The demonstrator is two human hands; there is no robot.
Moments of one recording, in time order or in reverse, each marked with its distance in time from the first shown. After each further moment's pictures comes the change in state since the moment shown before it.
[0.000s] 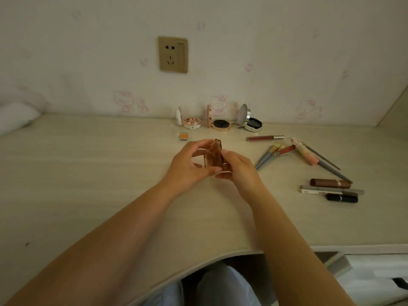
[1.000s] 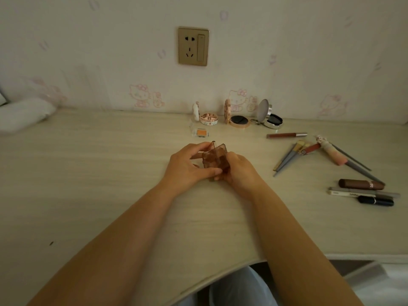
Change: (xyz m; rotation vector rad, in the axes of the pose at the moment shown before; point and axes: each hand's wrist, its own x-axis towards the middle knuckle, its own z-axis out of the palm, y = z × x) left_hand -0.004 -0.031 -0.041 0.113 0.042 -0.015; right_hand 0.032 0.023 0.043 0.049 -0.189 0.071
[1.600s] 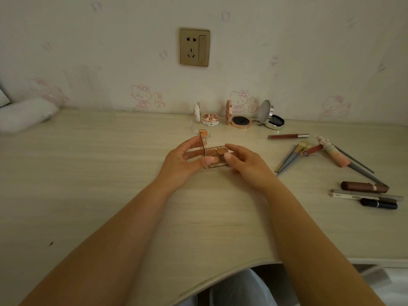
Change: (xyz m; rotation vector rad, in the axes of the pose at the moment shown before) left_hand 0.005 0.001 -0.007 -0.337 0.010 -0.121; right_hand 0.001 -0.004 -0.032 -0.414 0.080 -0.139
